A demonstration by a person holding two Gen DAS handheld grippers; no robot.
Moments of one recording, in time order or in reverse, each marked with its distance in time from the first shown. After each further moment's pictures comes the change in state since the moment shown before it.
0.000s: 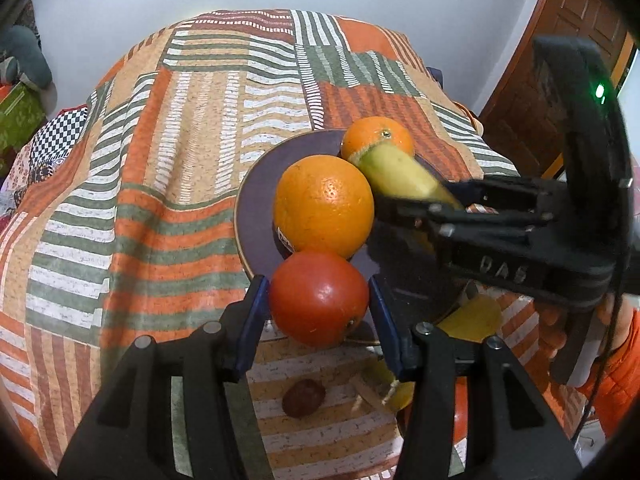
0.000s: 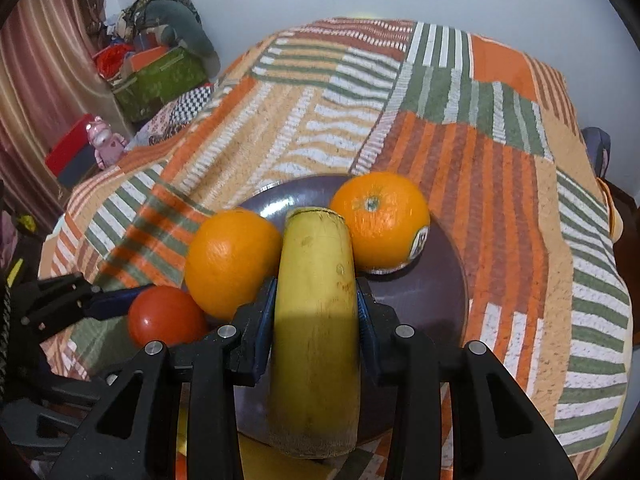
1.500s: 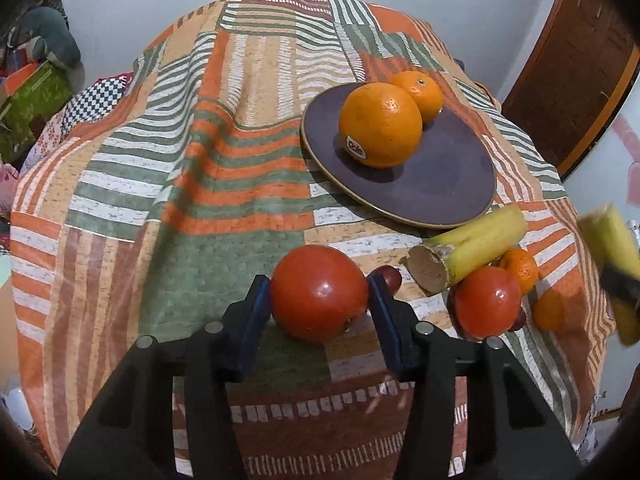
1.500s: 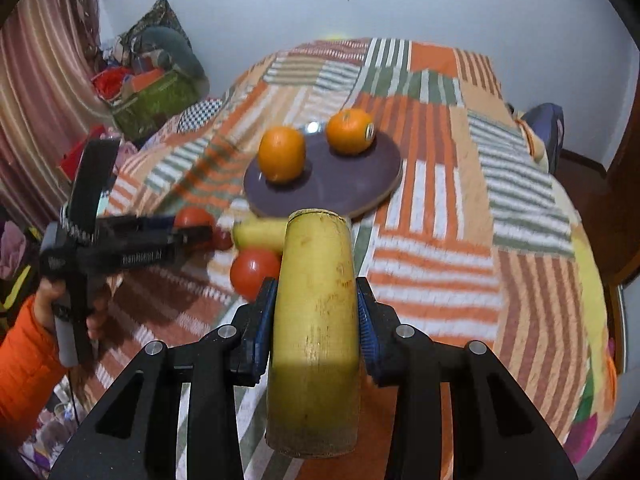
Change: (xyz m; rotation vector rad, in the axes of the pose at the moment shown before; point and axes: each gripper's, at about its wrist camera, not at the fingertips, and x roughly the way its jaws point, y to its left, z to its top) left arm -0.033 0.027 -0.071 -0.039 0.027 0.080; right arm -0.123 0.033 -0.115 0.107 -0.107 -0.067
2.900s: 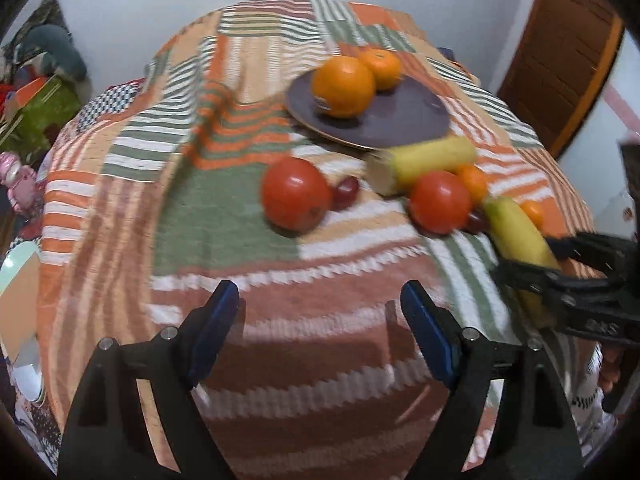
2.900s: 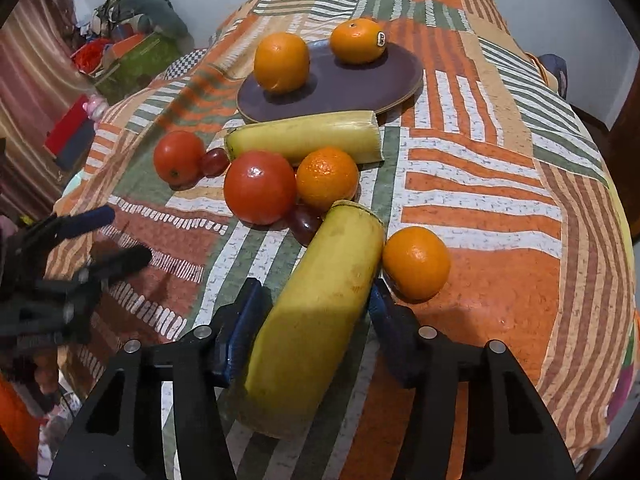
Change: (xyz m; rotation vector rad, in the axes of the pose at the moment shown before) left arm -0.050 -0.017 -0.064 0.040 -0.009 0.051; right arm 0.045 0.015 -0.045 0.063 0.183 -0.003
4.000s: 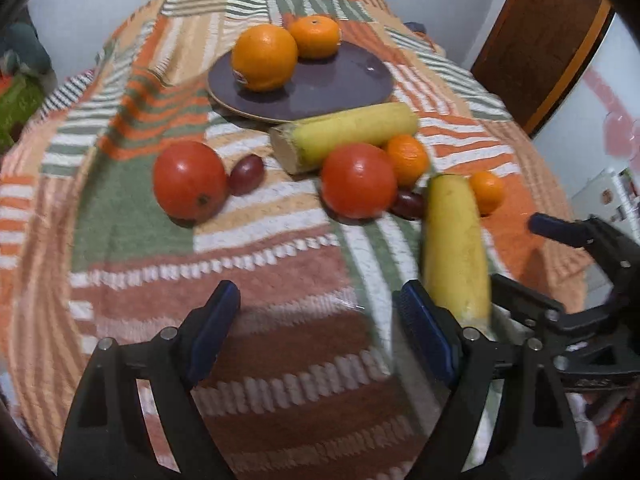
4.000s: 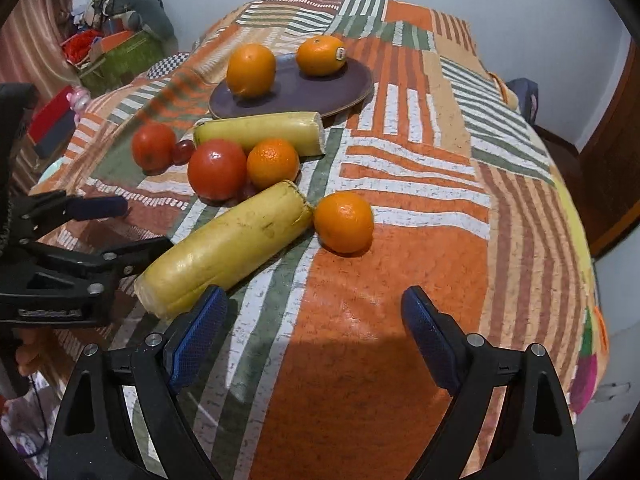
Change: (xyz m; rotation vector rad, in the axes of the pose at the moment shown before) left arm 0.021 -0.060 0.004 0.039 0.102 -0.151; right arm -0.025 -0.015 -0.023 -0.062 -0.062 -0.157
